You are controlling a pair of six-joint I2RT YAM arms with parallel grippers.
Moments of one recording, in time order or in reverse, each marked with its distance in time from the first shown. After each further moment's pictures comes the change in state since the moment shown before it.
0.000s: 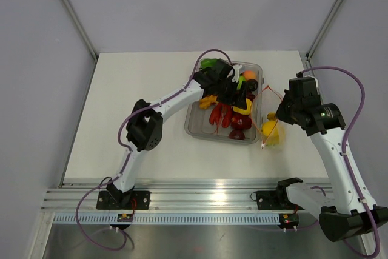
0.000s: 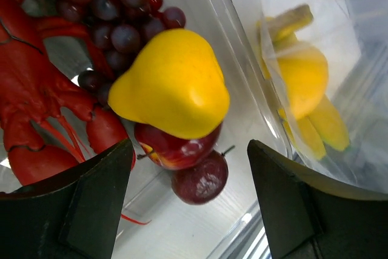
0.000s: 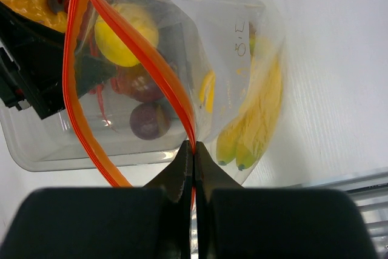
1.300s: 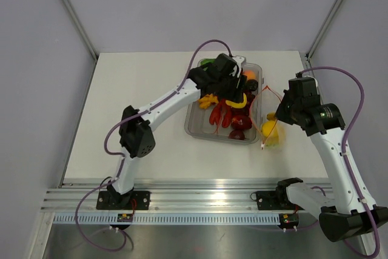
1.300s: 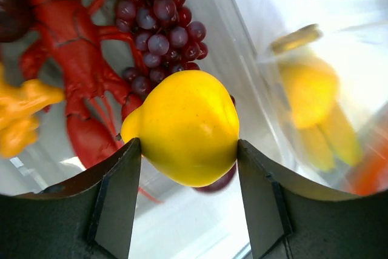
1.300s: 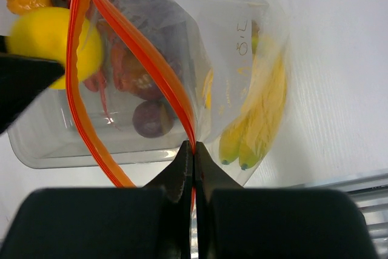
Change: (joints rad) left arm -0.068 -0.072 0.092 -0.142 -0.304 0.022; right arm 0.000 0.000 -0.002 0.002 -0.012 0.000
